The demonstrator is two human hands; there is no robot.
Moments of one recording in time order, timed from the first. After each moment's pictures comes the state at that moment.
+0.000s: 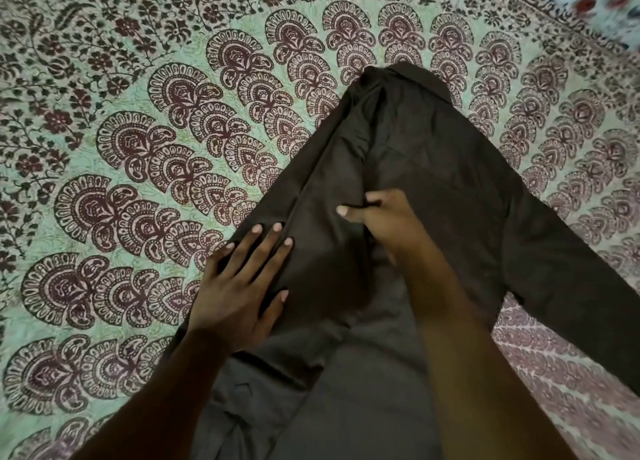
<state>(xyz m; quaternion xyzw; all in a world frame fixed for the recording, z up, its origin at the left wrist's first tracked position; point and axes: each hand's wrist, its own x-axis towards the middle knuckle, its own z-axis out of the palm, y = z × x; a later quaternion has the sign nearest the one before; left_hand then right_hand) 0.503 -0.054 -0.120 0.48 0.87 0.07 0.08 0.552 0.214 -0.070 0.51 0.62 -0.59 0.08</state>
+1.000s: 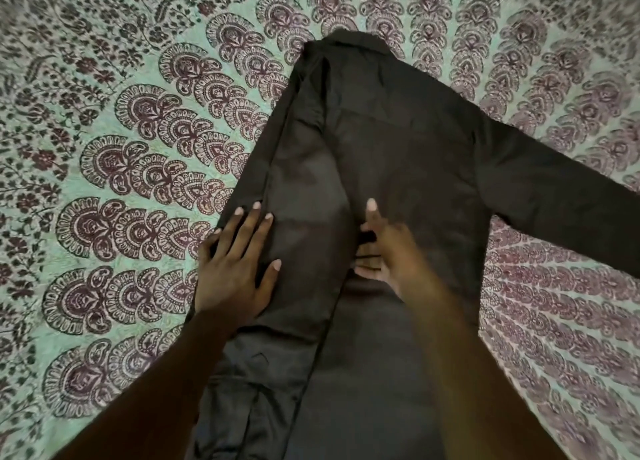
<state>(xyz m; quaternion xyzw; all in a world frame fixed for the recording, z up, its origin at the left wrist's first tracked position) 0.506 -0.055 -0.125 0.49 0.87 0.05 0.05 0.656 0.151 -0.056 0.65 0.38 -0.66 0.03</state>
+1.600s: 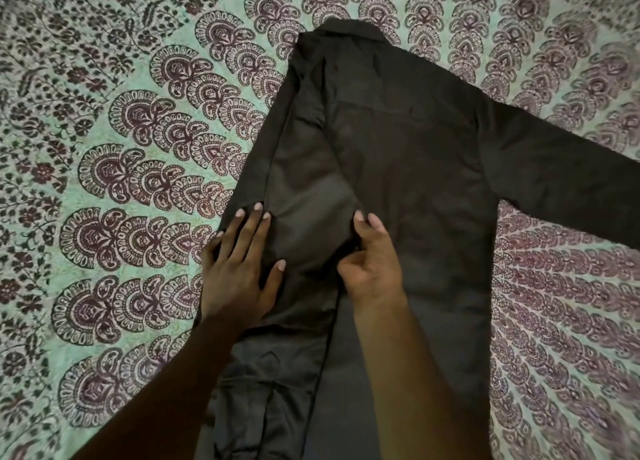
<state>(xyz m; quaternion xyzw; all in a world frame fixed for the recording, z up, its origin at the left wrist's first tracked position) 0.506 -0.056 -0.125 0.49 0.87 0.10 0.04 0.628 0.106 -0.084 0.59 -0.01 -0.74 -0.31</state>
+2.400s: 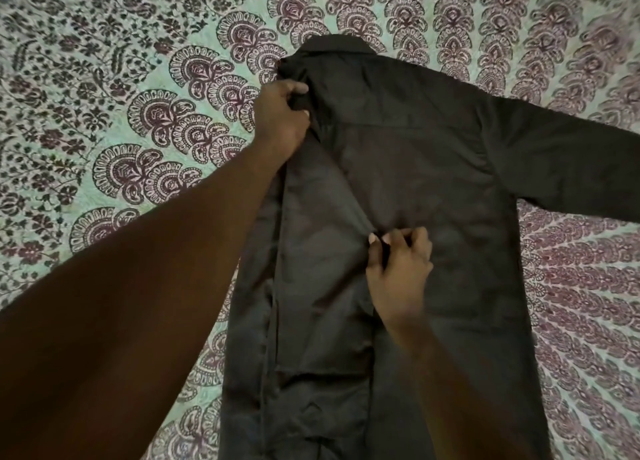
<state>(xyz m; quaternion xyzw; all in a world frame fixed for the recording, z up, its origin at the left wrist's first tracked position) 0.374 0.218 -0.091 0.35 0.82 0.38 0.25 0.631 0.107 -0.115 0.65 0.72 -0.20 -0.15</state>
